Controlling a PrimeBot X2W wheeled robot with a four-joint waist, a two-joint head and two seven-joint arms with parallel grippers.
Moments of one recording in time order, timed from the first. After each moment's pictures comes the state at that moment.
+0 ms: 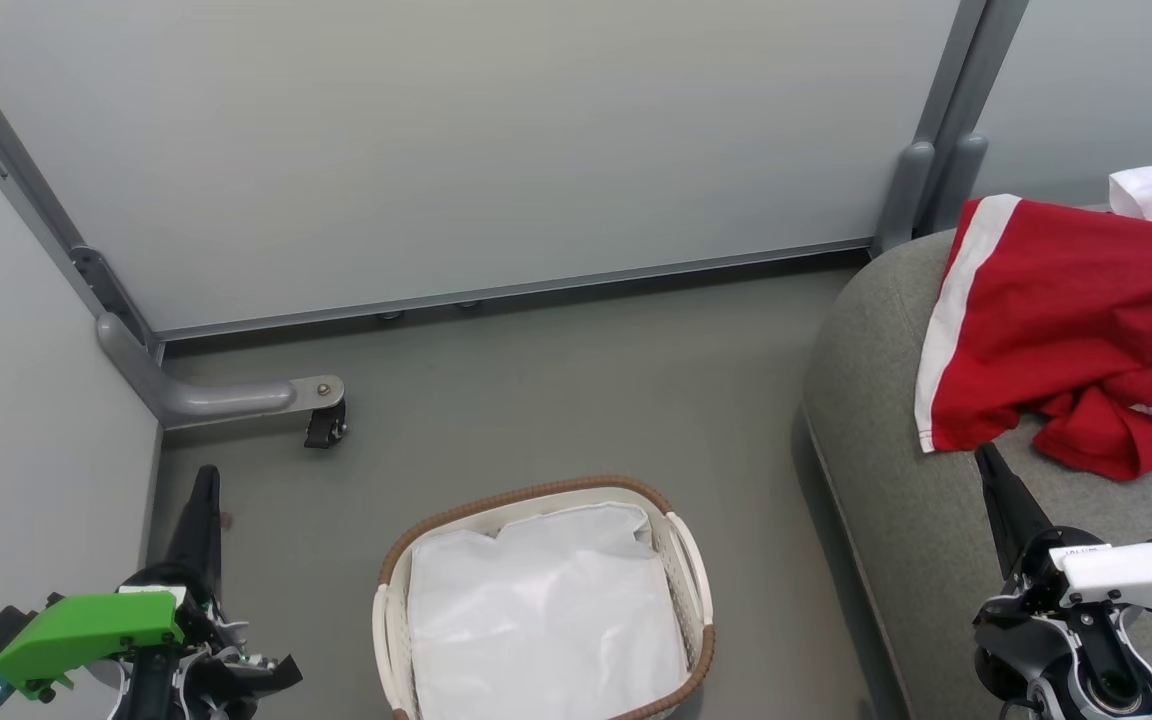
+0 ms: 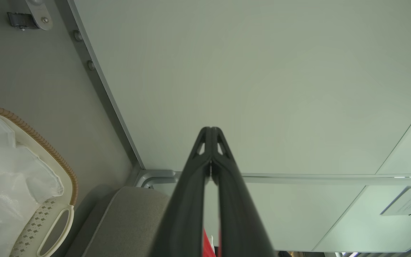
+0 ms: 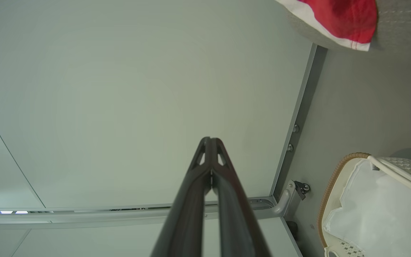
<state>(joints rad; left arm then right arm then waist) -0.10 0.05 0.11 0.24 -1.61 -0.13 0.11 -0.11 -0.05 -0.11 0.24 1.61 0.13 0.12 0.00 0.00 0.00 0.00</state>
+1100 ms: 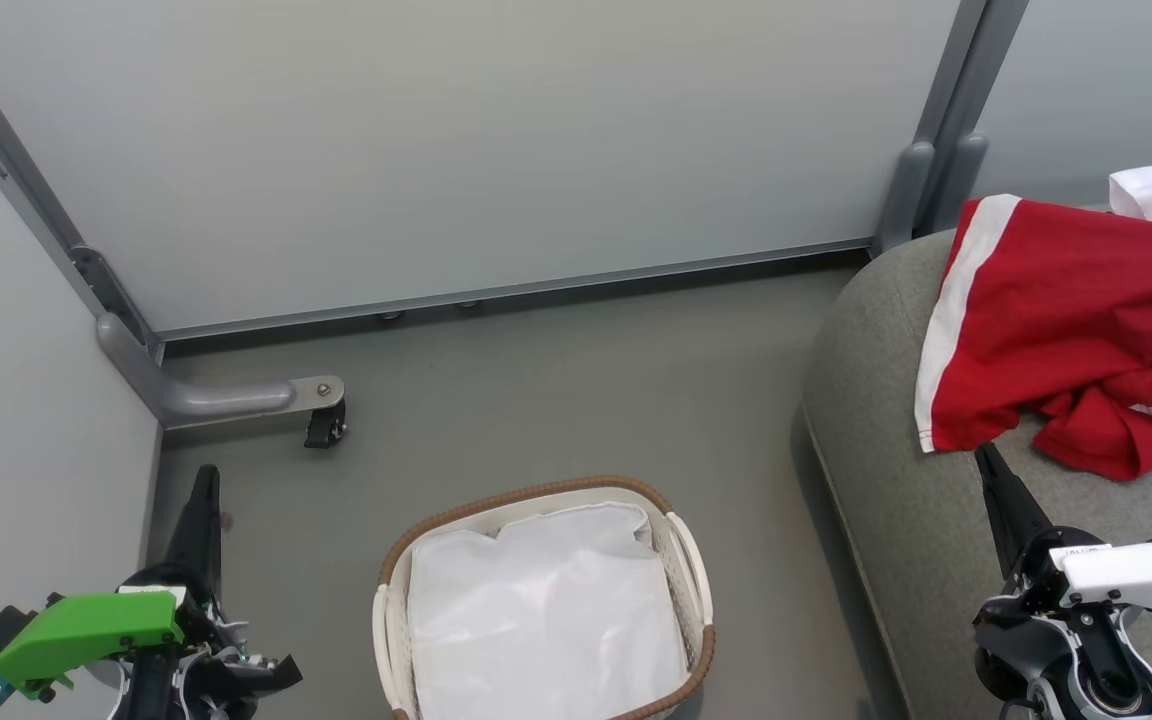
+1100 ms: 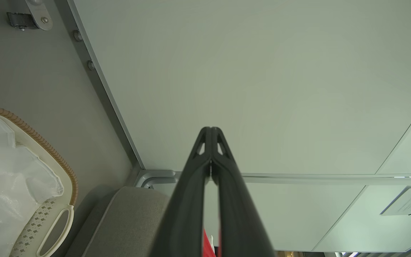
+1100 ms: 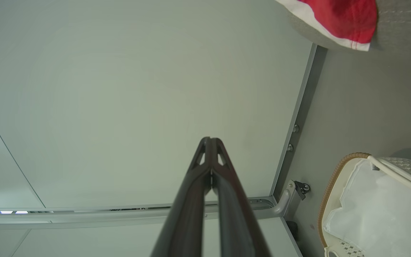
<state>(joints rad) -0.10 0.05 0.11 0.24 -1.61 -0.13 0.11 -0.11 -0.05 -0.11 0.24 1.61 0.13 0.12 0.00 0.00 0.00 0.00</state>
